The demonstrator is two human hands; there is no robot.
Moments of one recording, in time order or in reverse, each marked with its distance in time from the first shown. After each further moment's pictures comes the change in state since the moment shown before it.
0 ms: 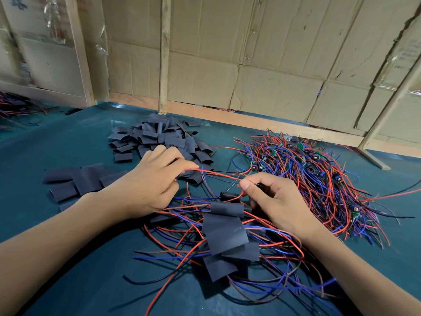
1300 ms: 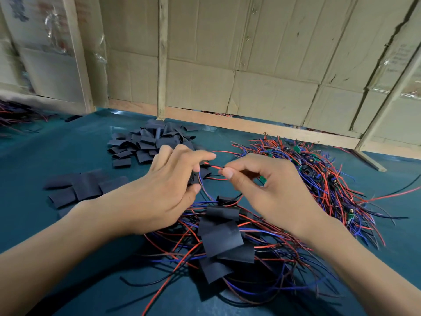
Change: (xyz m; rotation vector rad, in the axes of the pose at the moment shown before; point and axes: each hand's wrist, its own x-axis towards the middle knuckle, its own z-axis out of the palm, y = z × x) left_hand 0.001 0.039 -0.019 -0.184 0.112 0.065; right_hand 0.004 -0.077 0.000 -0.211 0.027 -0.314
